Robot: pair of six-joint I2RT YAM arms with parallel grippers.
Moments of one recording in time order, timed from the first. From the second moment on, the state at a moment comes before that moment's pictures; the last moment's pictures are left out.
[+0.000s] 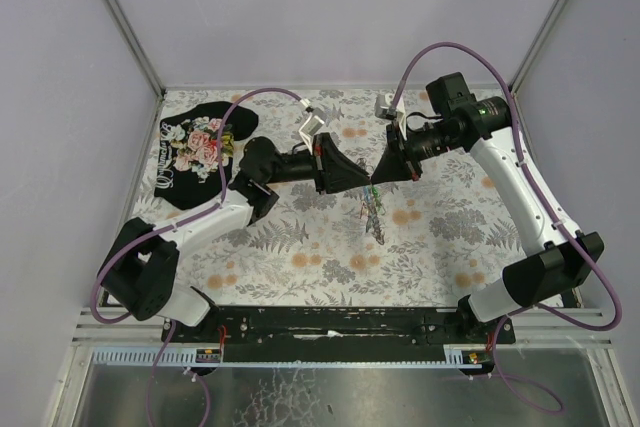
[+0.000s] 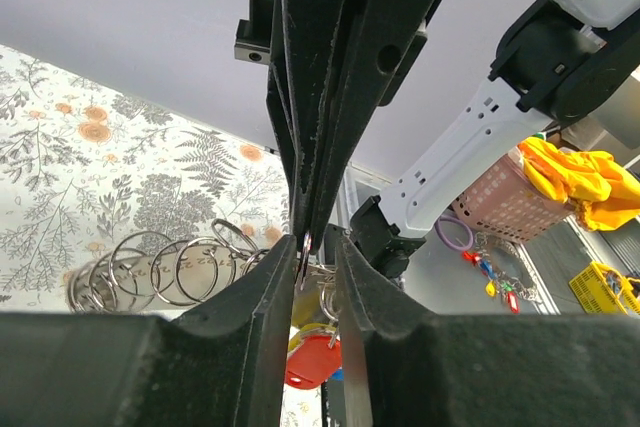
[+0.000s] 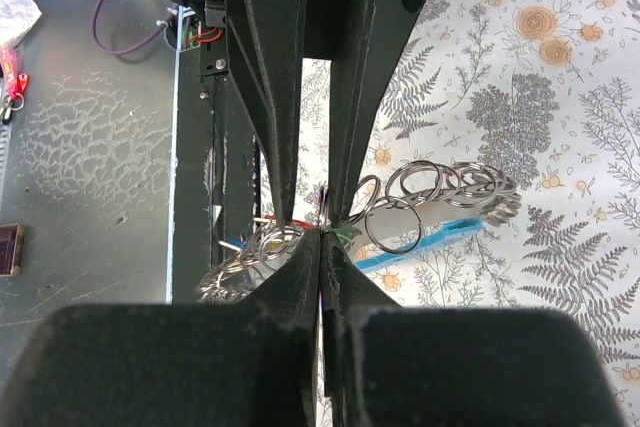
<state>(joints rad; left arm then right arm) -0.62 1.46 0.89 0.88 0.88 -0.74 0.35 1.51 1.67 -1.26 -1.05 -0.71</state>
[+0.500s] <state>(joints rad) -0.62 1.45 0.93 0.74 0.88 -0.64 0.35 1.52 1.67 -1.27 -1.04 -0.71</state>
